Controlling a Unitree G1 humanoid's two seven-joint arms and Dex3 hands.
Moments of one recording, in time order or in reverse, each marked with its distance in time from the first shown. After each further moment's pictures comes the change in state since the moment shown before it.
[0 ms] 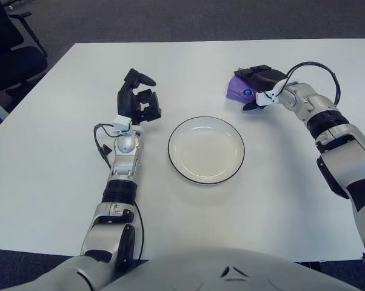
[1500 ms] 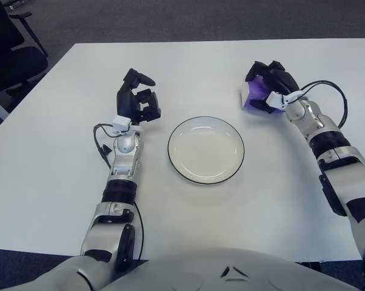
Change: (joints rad) left arm -0.003 0.002 0.004 0.015 0.000 -0.015 0.000; right arm 0.242 -0.001 -0.297 -0.245 0.321 -0.046 -0.131
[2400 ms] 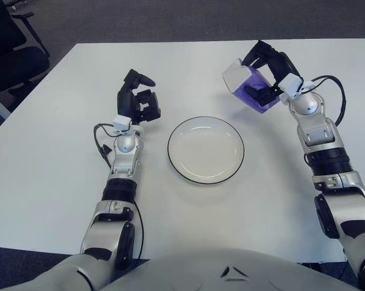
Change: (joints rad) left arm -0.017 0.004 0.004 0.047 0.000 -0.010 0.000; right arm 0.194 0.070 -0.177 -0.711 0.223 0.374 0.240
